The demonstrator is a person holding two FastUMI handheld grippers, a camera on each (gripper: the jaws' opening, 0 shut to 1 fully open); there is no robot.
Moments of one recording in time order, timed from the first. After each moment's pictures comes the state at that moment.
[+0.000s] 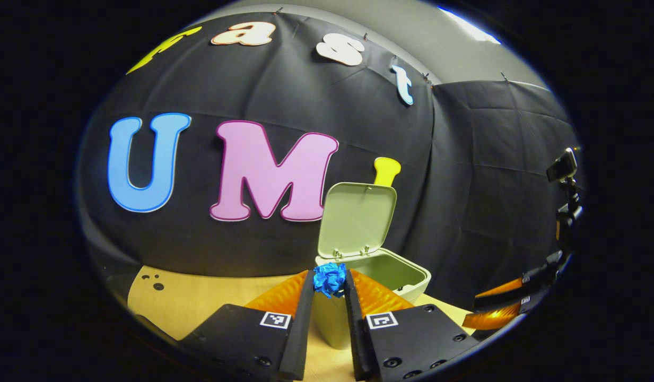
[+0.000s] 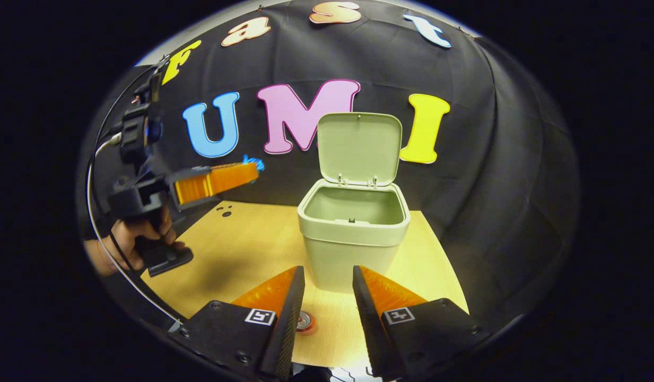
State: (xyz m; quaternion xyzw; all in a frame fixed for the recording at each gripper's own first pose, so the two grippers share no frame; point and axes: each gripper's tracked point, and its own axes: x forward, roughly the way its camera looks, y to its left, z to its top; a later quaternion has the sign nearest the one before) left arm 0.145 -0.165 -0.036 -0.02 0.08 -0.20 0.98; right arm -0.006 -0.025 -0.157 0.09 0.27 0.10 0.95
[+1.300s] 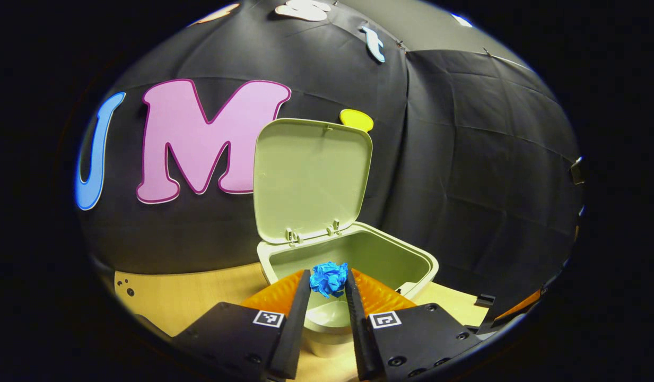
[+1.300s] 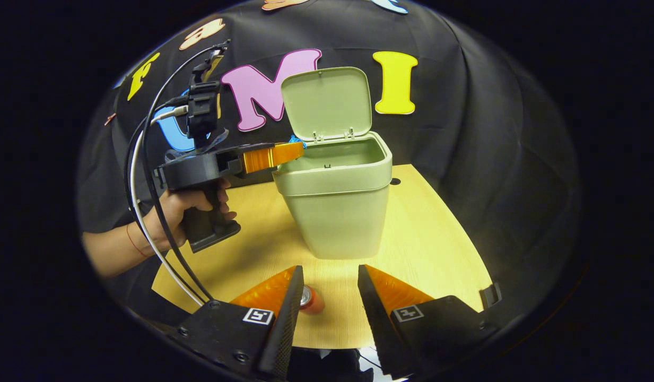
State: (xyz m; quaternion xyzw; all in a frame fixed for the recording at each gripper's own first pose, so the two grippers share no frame) left arm 0.209 -0.248 -0.122 0.02 0.15 -0.26 0.95; right arm -0.038 -0.032 -0.212 0.17 0.35 0.05 0.92
